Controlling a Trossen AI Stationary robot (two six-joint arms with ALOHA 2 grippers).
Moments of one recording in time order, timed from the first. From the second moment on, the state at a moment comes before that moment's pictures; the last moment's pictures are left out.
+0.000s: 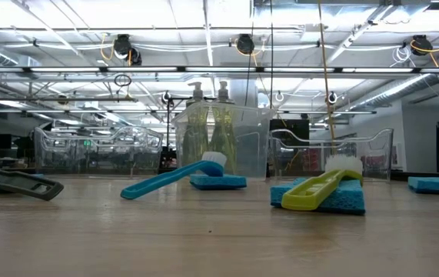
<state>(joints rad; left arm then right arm) -0.30 1.20 1.32 -0.53 -0.50 -0.29 0.37 0.65 0.84 -1.53 -0.48 0.67</state>
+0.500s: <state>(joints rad) -0.34 1.20 1.32 -0.53 -0.50 -0.38 0.37 0.43 0.87 -1.27 -0.51 0.81</state>
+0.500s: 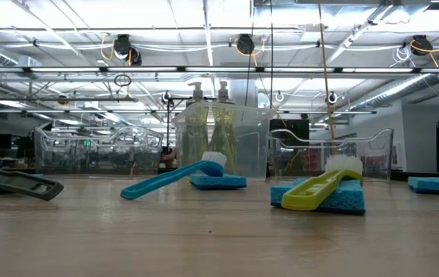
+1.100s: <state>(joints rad) -0.34 1.20 1.32 -0.53 -0.50 -0.43 0.37 0.38 0.85 -1.29 -0.45 0.36</state>
